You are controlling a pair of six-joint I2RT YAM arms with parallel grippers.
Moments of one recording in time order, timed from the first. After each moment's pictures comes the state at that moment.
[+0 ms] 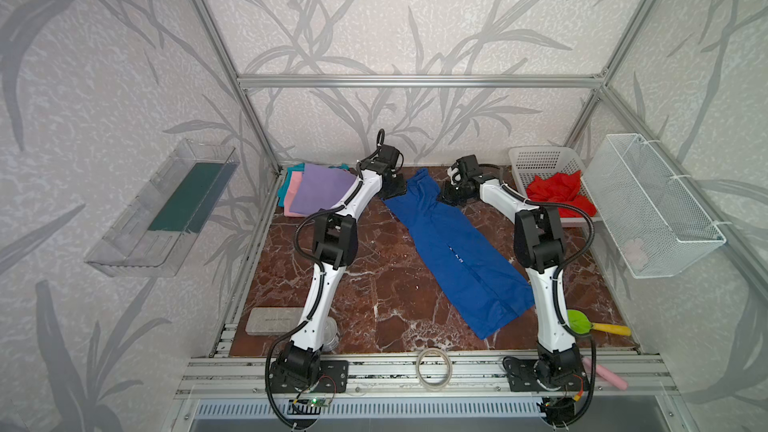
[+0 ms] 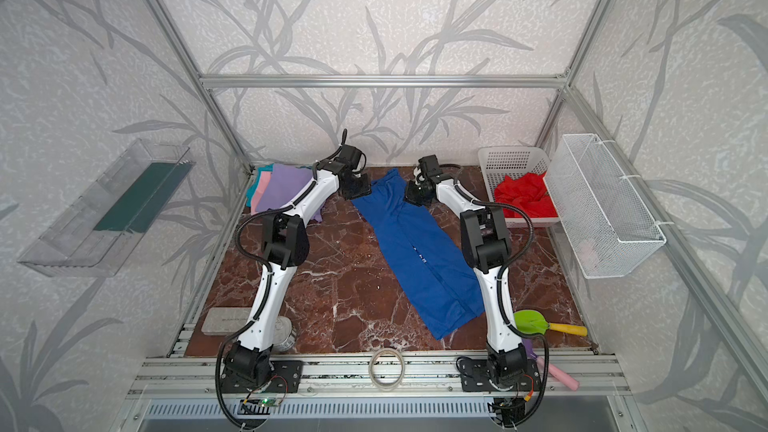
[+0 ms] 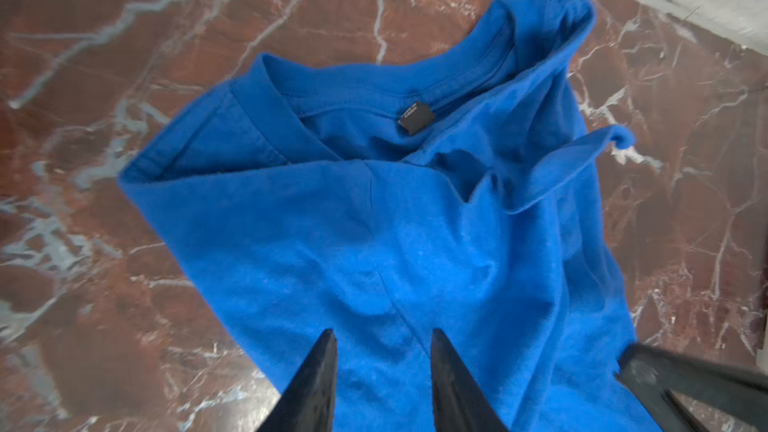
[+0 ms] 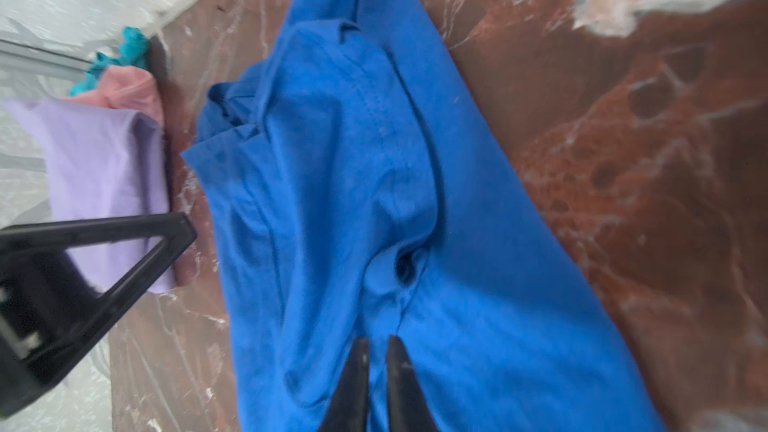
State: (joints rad) left arm -0.34 2.58 2.44 -0.91 0.14 -0.51; right arm 0.29 2.40 1.99 -0.53 -0.41 0.53
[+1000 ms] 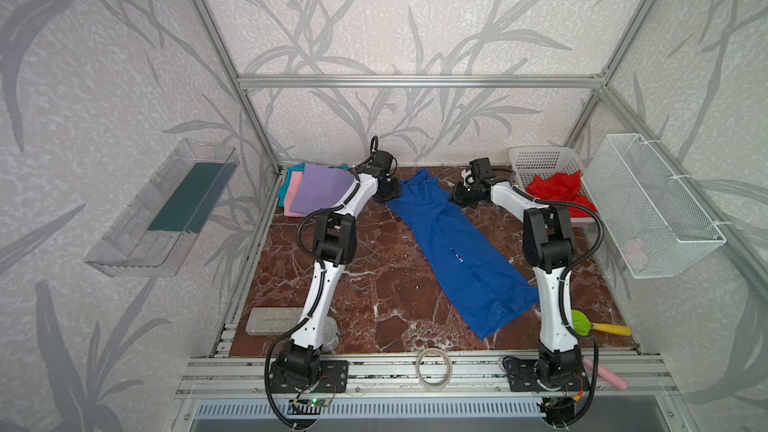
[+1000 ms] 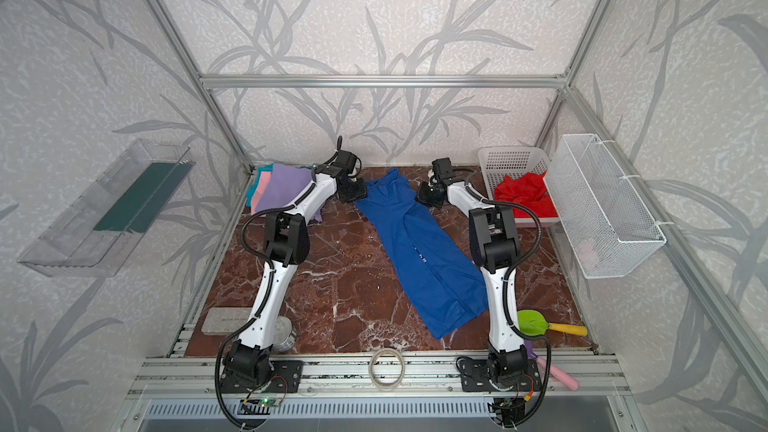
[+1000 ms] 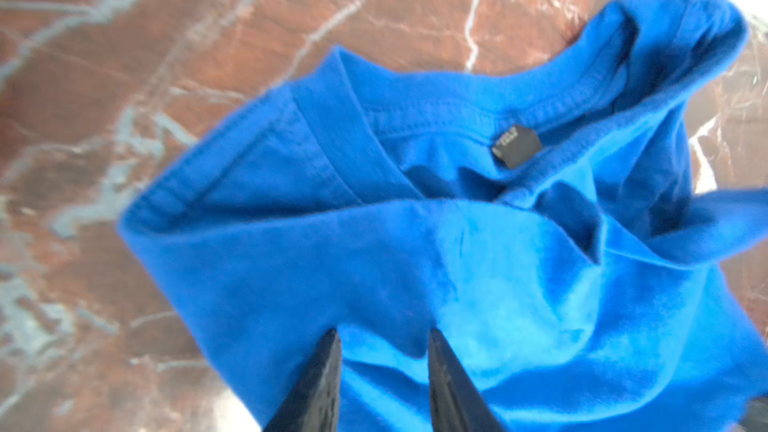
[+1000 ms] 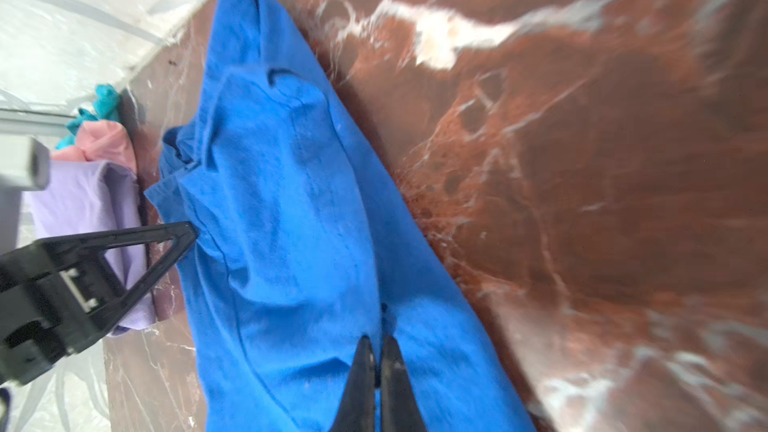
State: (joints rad) left arm -0.28 2.67 2.47 -0.87 0.16 -0.53; right arm 0.22 2.31 1.83 -0.45 -0.39 0.57
